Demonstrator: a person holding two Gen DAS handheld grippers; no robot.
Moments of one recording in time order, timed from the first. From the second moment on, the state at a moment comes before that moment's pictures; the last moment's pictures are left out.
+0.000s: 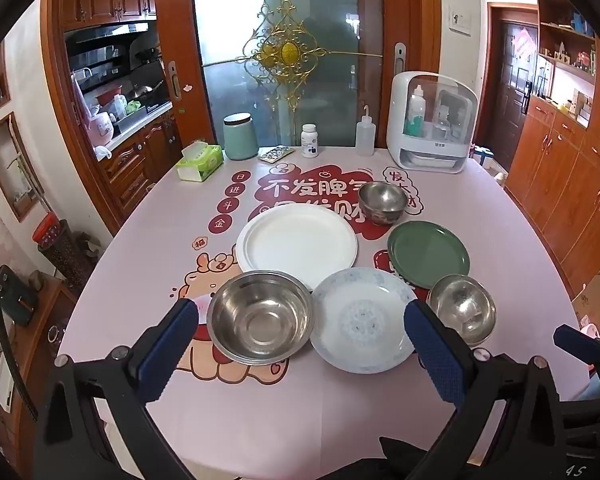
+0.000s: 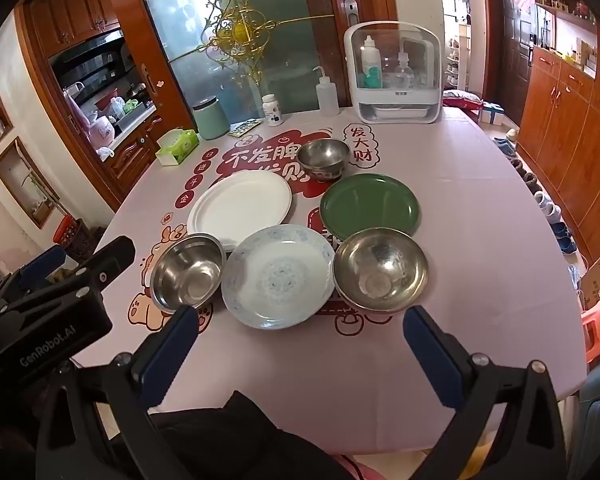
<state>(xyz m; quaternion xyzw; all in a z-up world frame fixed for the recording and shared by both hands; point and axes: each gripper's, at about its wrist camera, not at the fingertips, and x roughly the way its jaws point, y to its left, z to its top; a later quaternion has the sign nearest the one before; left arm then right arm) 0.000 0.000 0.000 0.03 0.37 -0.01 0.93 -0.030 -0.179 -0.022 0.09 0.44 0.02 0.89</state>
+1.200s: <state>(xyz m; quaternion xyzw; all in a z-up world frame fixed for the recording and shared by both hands) 0.004 -0.006 0.001 0.02 0.37 -0.01 0.93 -0.027 -0.186 -0.019 0.08 0.44 0.02 0.90</state>
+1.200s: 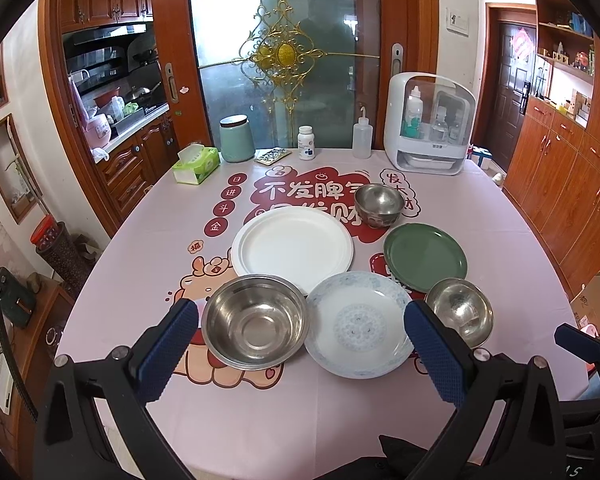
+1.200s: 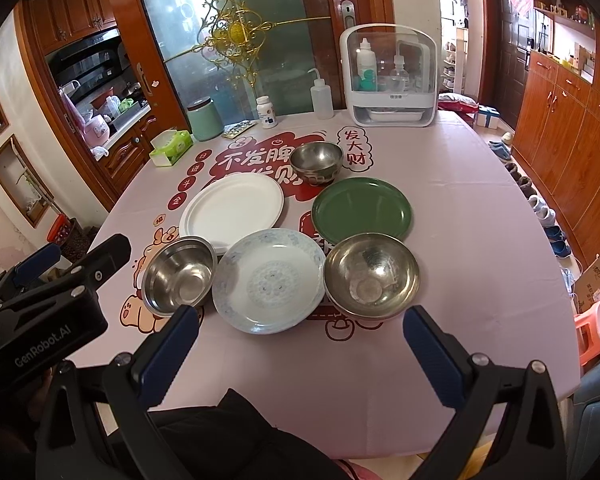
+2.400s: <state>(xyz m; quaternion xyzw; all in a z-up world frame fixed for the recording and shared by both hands) 0.015 -0.002 -0.014 0.03 0.40 -0.01 0.91 -0.020 -0.186 -0.035 0.09 0.46 0.02 0.88</state>
